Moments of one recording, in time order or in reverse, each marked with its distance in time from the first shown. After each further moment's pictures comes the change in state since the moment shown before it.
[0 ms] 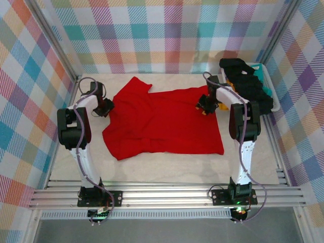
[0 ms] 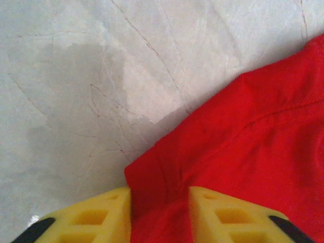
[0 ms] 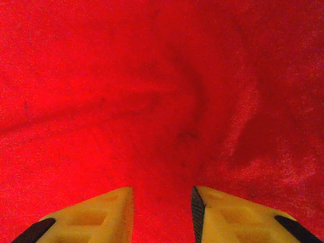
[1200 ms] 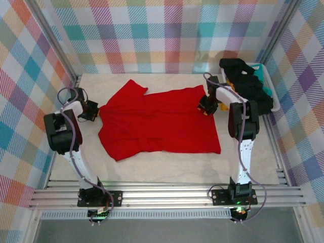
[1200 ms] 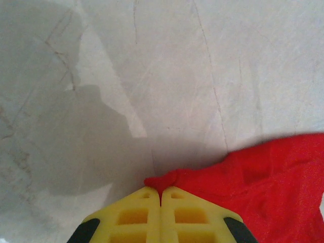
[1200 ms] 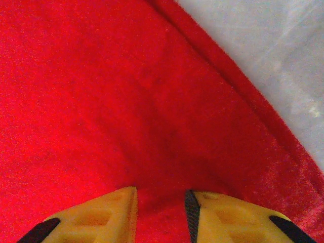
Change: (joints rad) left arm 0.203 -0.041 -0.111 0.140 0.166 -0.206; right arm -0.010 0.037 0.026 -0.013 0.049 0.006
